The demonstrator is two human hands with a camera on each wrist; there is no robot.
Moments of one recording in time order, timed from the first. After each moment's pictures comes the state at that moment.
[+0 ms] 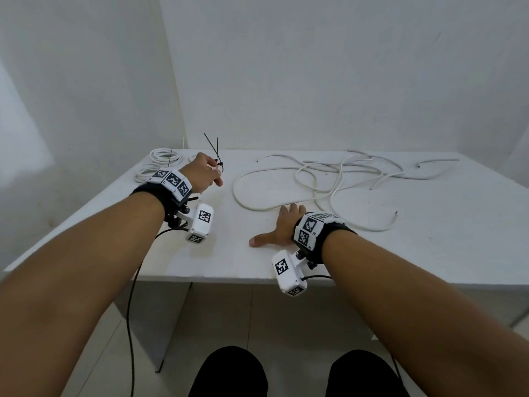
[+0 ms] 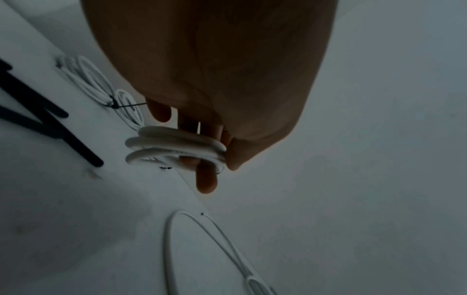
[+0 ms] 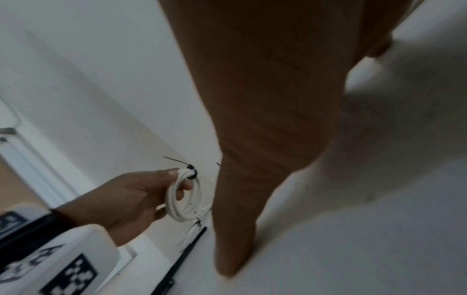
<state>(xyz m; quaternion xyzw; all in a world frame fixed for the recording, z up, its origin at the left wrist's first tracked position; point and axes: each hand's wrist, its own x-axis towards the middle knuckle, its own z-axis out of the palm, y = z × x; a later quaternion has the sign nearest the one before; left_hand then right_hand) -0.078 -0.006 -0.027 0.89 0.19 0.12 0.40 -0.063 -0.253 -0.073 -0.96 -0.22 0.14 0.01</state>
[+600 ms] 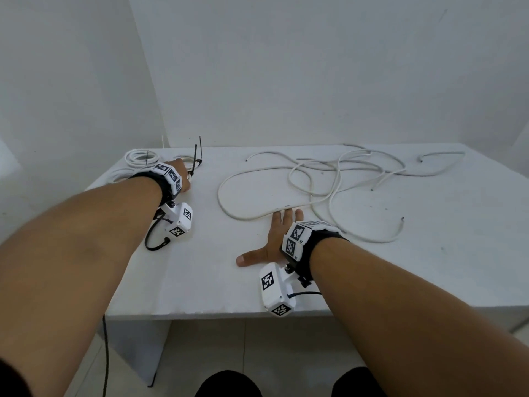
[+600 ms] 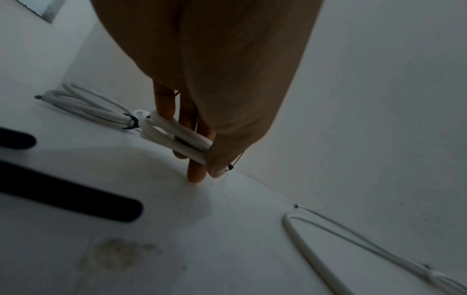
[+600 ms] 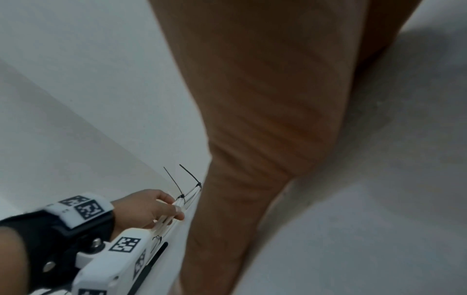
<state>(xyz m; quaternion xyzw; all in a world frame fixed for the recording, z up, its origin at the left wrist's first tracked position) -0.004 0.055 -0.038 0.96 0.28 0.02 0.01 -0.030 -0.238 -0.087 -0.95 -0.23 0.20 0.01</state>
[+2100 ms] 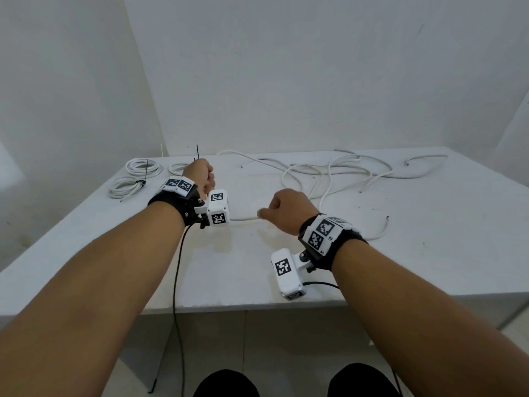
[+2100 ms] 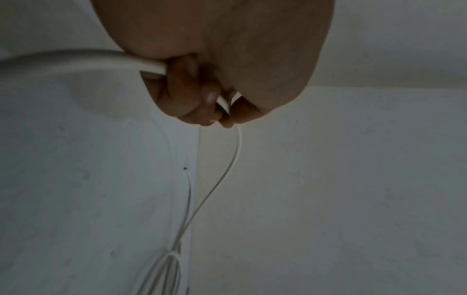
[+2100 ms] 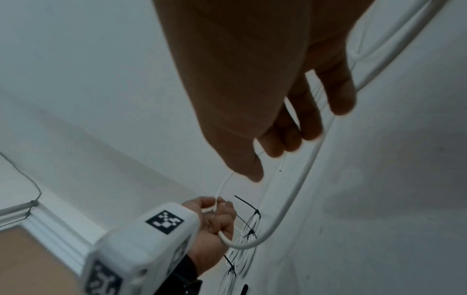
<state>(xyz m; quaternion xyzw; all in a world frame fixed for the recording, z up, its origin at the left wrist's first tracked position) -0.014 -0.044 -0.017 0.60 0.32 0.16 0.71 -0.019 -0.271 -0.047 -0.92 -0.26 0.03 0.31</state>
